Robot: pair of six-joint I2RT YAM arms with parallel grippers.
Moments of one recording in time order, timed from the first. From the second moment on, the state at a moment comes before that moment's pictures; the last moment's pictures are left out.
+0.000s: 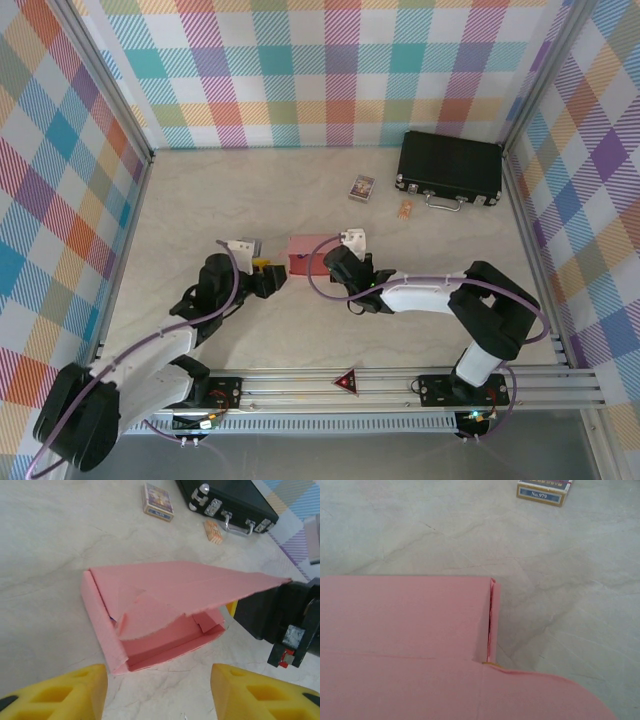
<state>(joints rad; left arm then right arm) -0.48 0.93 0.34 0.17 0.19 -0.40 0.94 1.65 0.80 0.10 0.60 0.61</state>
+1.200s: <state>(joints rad) -0.48 1.46 0.76 -0.07 0.11 -0.56 1.00 1.66 0.79 -0.04 0.63 0.66</state>
